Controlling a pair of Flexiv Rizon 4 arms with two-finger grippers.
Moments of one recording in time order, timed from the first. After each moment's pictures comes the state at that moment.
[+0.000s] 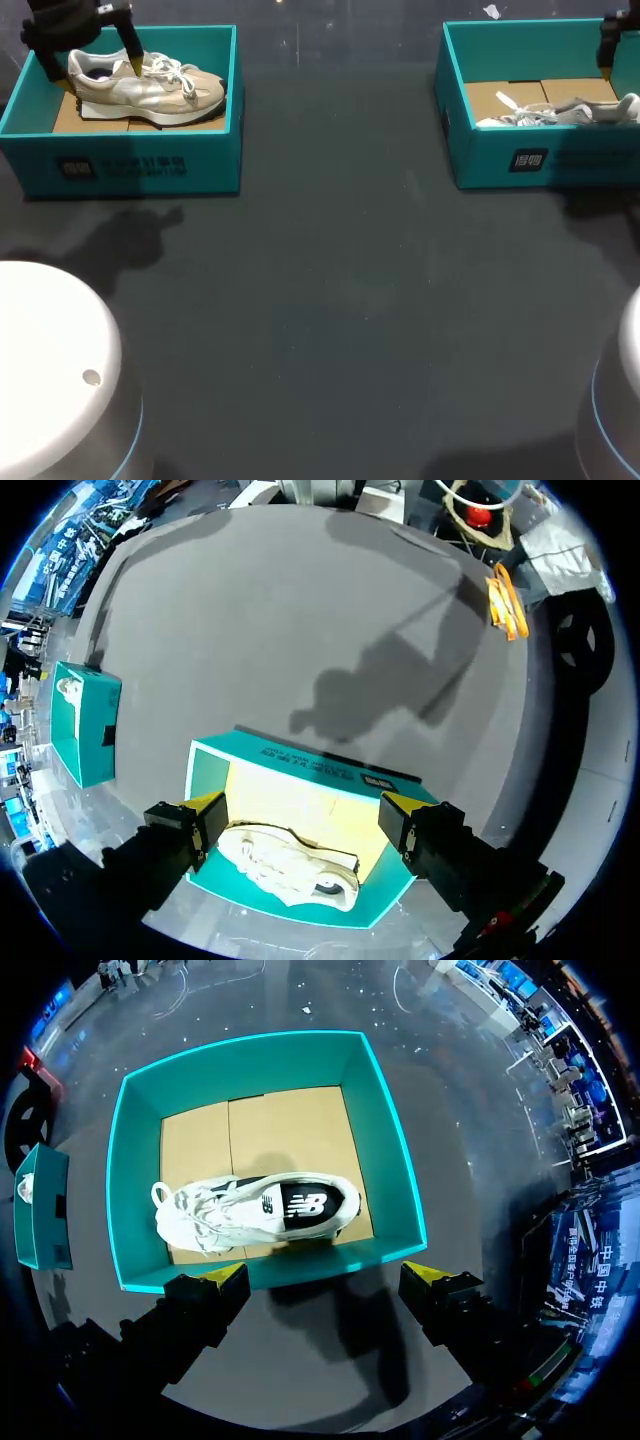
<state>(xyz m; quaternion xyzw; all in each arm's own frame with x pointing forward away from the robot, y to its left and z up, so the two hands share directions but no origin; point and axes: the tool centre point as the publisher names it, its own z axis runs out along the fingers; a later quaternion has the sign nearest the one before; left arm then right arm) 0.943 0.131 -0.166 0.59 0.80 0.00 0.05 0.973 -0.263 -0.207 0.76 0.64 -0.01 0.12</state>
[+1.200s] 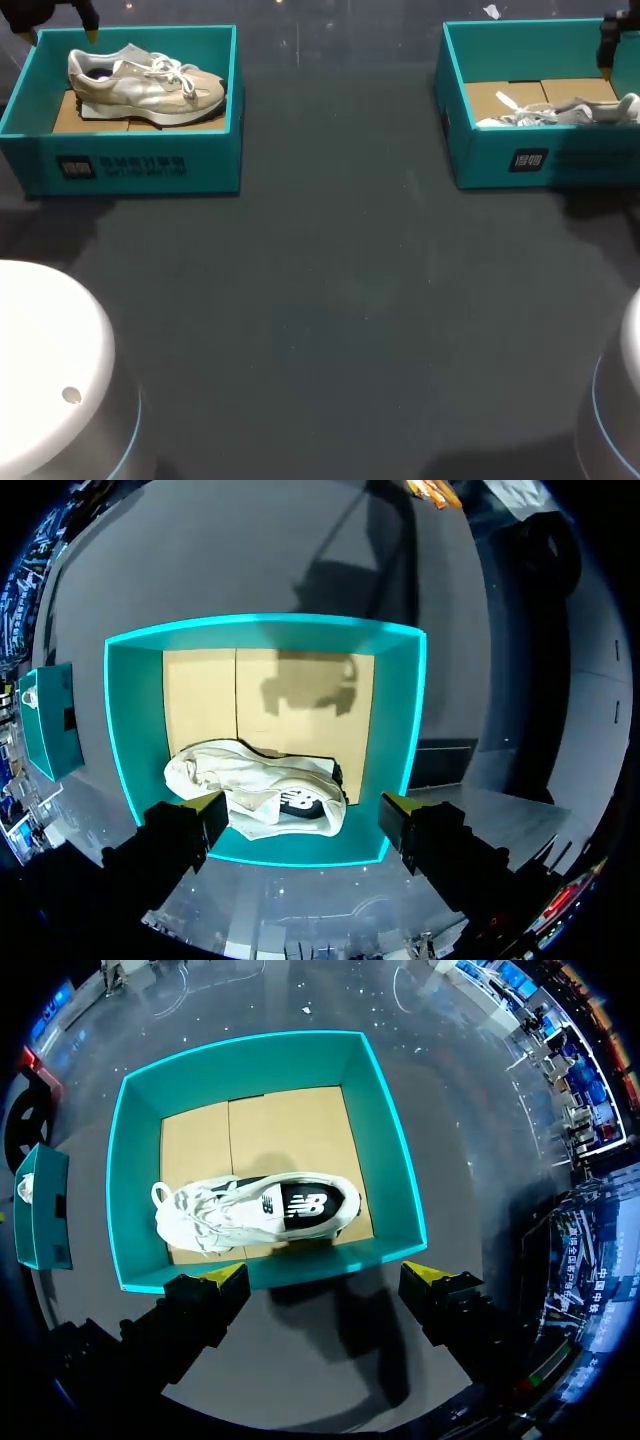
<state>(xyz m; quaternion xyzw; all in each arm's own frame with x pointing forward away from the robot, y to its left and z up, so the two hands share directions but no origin) 1.096 0.230 -0.200 0.68 0.72 0.08 0.07 0.973 -0.262 -0.207 0.76 0.64 -0.01 0.12</state>
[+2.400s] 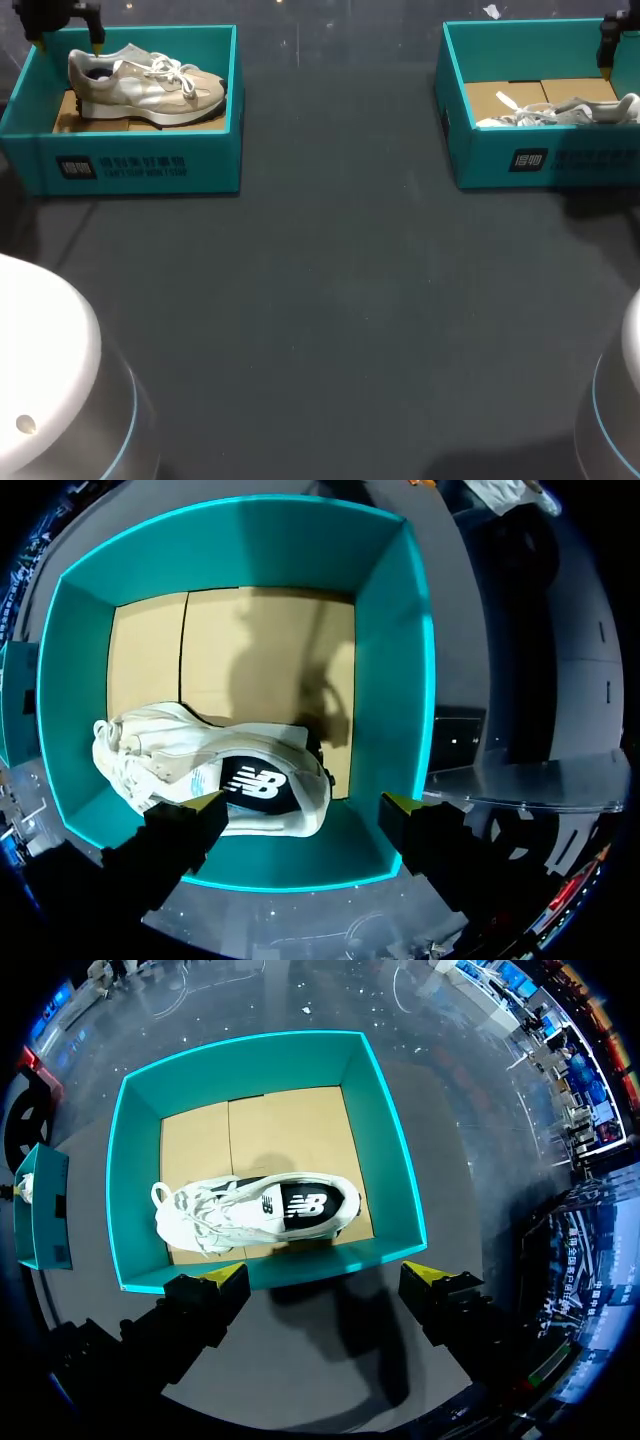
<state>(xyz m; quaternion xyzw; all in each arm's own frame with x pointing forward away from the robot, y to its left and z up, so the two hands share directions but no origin) 1.181 0.264 -0.282 0.69 0.72 0.08 0.00 0.973 -0.262 -0.207 0.76 0.64 -0.01 0.12</state>
